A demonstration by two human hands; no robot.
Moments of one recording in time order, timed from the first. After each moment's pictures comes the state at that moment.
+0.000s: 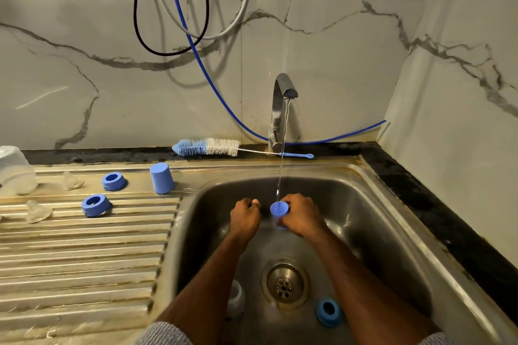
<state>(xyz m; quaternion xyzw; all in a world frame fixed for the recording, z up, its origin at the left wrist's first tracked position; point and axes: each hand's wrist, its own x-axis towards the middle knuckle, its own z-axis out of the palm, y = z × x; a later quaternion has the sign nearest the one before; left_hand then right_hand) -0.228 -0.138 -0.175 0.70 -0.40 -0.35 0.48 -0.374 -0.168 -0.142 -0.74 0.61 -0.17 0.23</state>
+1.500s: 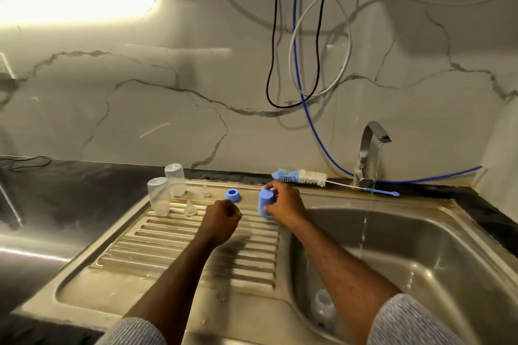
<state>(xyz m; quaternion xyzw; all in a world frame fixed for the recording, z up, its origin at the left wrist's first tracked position) -0.010 0.049 -0.054 0.79 -0.47 -0.08 0.38 -0.159 -0.068 -0.039 -0.80 0.40 -0.31 0.30</state>
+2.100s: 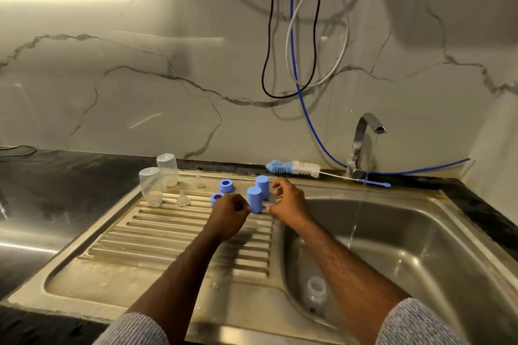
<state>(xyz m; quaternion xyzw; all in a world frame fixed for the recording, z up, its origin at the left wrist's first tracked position) -0.035 0.038 -0.066 0.76 -0.51 -0.11 0.39 -0.180 -0.076 -0.069 -0.79 0.44 -0.31 0.31</state>
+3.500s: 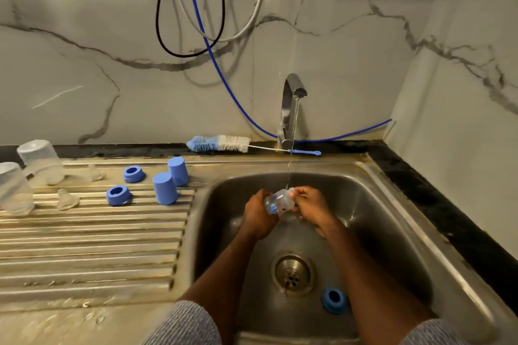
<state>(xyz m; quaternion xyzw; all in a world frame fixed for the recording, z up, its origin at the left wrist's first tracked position) -0.231 -0.109 -0.159 0.68 -0.55 -0.27 0.40 -0.380 -0.159 -0.134 -0.60 0.59 -0.33 0.44</state>
